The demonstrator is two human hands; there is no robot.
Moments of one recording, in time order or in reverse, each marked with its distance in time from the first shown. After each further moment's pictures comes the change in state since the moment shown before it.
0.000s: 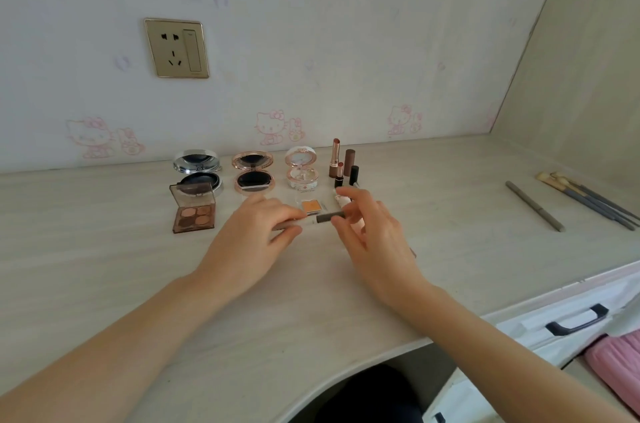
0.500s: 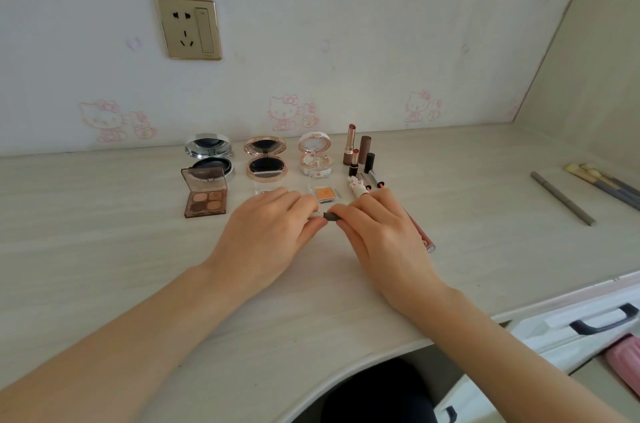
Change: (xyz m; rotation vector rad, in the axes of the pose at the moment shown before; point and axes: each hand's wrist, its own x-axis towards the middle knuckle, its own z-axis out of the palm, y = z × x) left_hand -0.006 0.004 0.002 0.436 0.059 0.224; right_hand -0.002 0.013 0.017 -0.296 0.146 -0.471
